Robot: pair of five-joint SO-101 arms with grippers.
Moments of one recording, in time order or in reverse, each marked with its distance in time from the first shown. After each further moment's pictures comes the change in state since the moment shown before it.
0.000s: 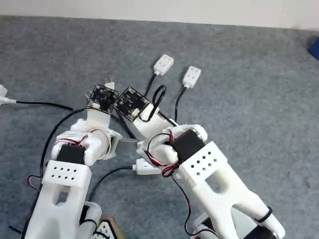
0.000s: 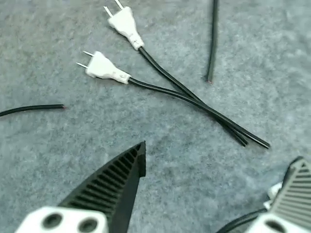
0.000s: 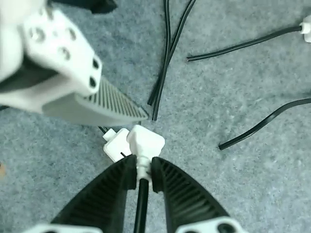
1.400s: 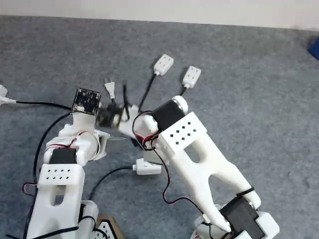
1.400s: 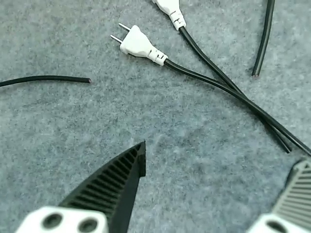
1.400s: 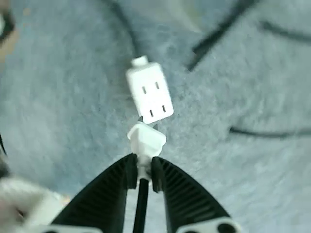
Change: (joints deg) left arm -10.7 0.0 5.7 -6.3 0.1; right arm 0.0 19.9 -22.9 25.3 34.9
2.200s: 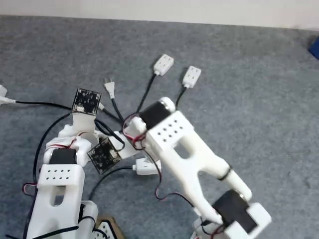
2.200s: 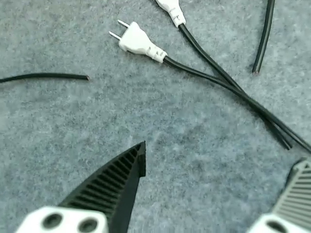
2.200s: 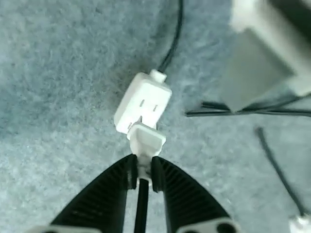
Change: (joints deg) left arm 0.0 0.0 0.6 0.0 0.0; right arm -1.9 7.7 1.0 -8.6 36.8
